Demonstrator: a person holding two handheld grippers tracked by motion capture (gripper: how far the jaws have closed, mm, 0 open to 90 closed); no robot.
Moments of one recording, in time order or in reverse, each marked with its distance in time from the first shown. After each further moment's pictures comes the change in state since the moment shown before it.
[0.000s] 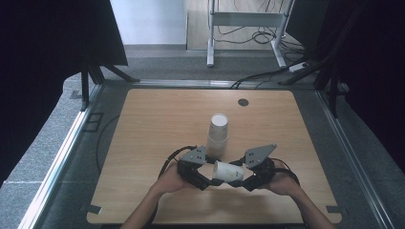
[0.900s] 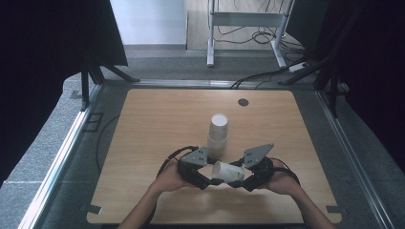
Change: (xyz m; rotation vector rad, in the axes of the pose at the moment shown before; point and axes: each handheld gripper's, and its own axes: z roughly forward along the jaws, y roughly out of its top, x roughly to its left) left arm -0.003 0.010 -0.003 0.070 0.026 0.055; right arm -0.003 -0.002 0.004 0.039 0.014 0.007
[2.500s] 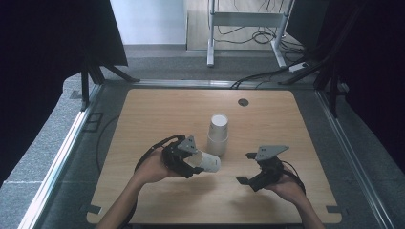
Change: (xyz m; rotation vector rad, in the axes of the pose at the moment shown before) left arm 0.016 0.009 -0.047 0.335 0.200 -0.106; right arm -0.002 -0.036 -0.013 -0.064 -0.251 0.279
